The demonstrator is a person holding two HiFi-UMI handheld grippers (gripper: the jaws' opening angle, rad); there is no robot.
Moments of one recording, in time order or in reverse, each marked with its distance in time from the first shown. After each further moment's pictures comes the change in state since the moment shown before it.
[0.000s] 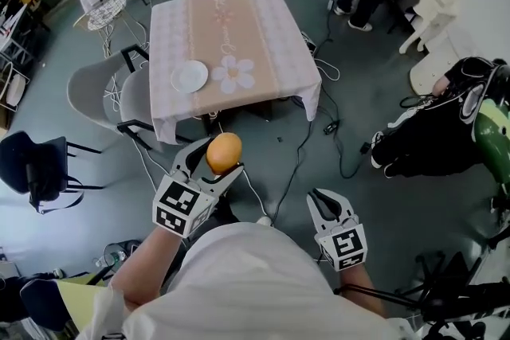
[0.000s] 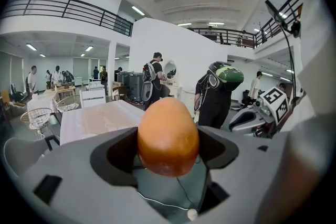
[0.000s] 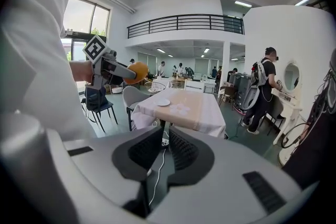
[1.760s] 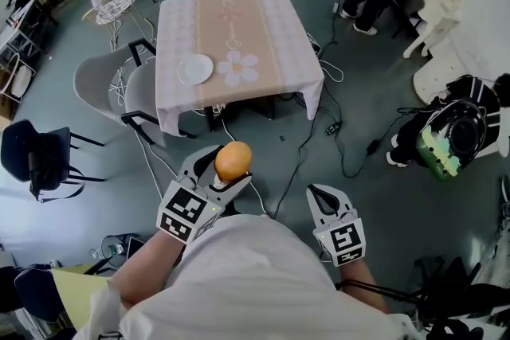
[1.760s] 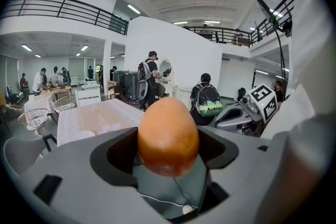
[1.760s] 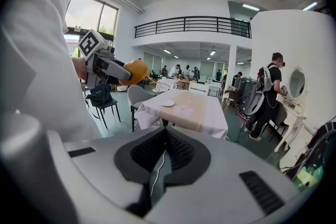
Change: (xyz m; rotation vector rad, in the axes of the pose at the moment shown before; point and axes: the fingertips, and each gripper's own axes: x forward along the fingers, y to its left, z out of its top) left arm -0.020 -0.051 -0.011 0.021 0.023 -0.036; right arm -0.009 0.009 0.000 -0.065 -0.010 0.037
